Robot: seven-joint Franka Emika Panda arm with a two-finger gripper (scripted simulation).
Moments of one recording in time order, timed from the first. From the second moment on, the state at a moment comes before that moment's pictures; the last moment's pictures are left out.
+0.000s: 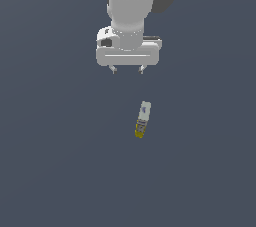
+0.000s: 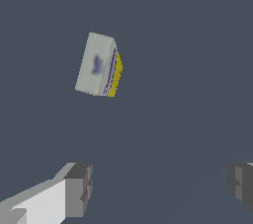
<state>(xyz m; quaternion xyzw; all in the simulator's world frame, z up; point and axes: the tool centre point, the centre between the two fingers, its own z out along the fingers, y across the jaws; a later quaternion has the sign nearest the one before) -0.074 -0.001 0.297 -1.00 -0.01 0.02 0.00</state>
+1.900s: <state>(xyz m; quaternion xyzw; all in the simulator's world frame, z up) 0.005 0.055 0.221 -1.00 0.10 0.00 0.00</state>
